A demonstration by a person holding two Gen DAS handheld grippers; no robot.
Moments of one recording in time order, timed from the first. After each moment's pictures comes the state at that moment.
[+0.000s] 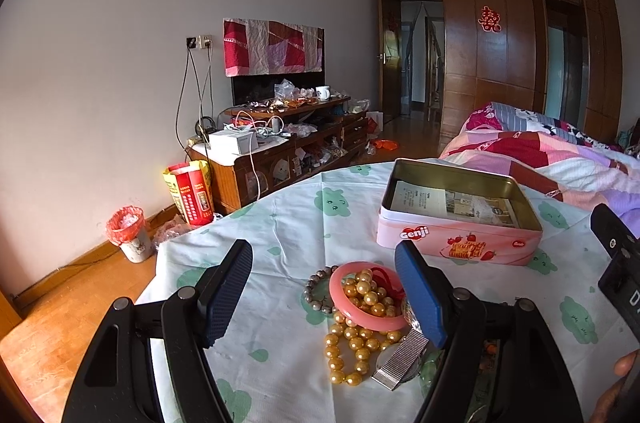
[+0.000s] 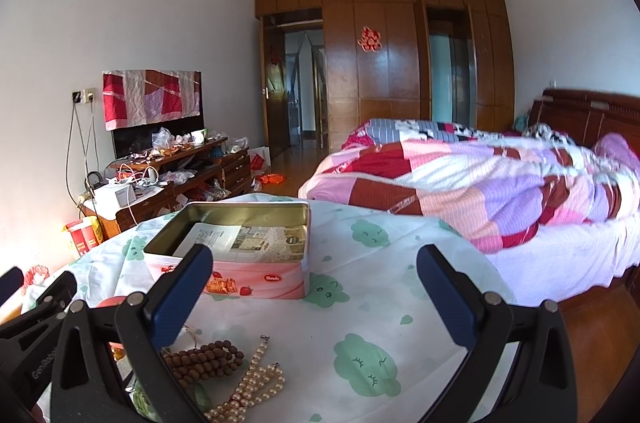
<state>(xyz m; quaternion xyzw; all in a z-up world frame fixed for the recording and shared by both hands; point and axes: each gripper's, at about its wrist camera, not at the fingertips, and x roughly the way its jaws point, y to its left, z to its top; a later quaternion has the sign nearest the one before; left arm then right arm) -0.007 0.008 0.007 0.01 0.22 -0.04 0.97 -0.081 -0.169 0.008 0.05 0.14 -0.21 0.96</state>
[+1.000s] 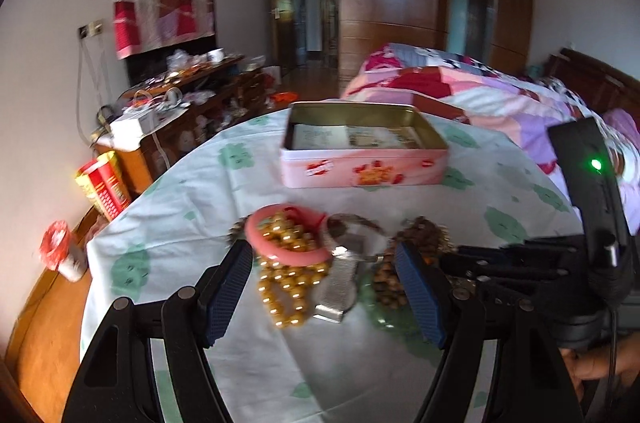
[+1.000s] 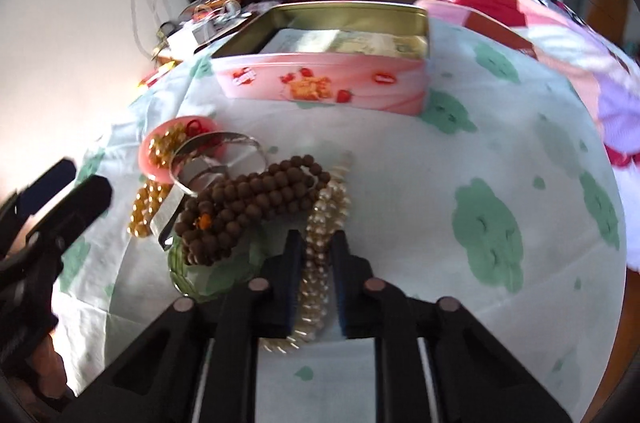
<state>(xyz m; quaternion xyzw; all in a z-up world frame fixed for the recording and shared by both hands) -0.022 -0.005 0.000 0.08 0.30 -0.24 0.92 -0.051 -0.149 -0.052 0.08 0.45 0.00 0.89</state>
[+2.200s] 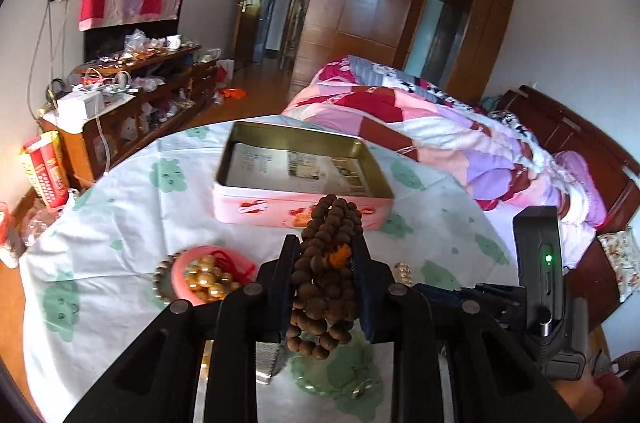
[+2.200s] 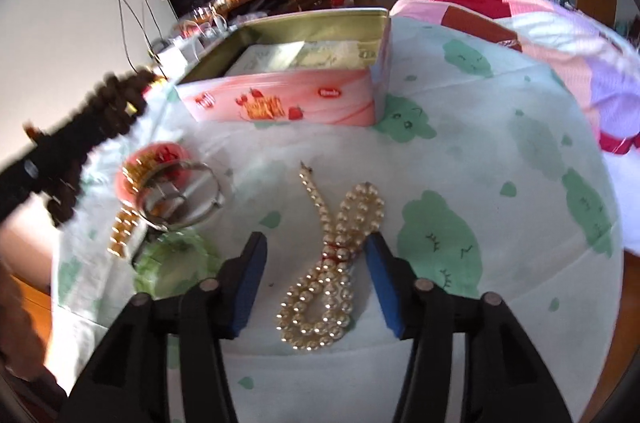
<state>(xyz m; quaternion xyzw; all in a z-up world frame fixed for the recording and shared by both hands) 0.012 -0.021 0.021 -0.01 0.32 -0.32 0.89 -0.044 -0.182 -0.055 0.09 0.45 -0.02 0.89</state>
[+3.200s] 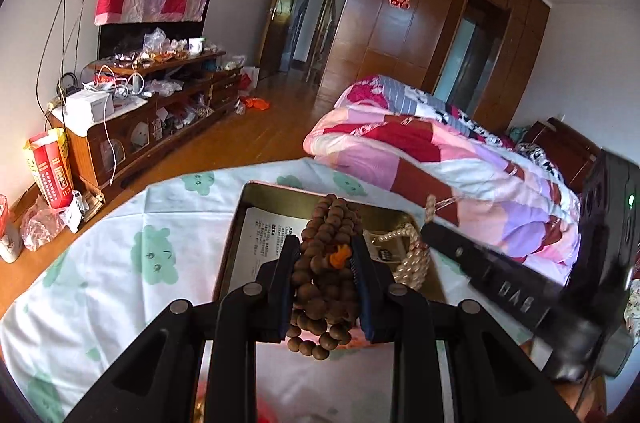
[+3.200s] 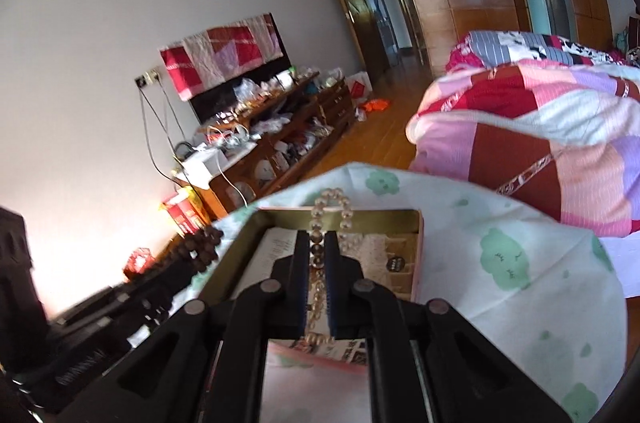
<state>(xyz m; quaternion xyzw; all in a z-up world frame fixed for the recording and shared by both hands) 0.121 -0.061 0.021 -0.05 0.31 -0.28 0.91 0.061 -0.223 0.012 0.16 0.28 0.01 0.95</state>
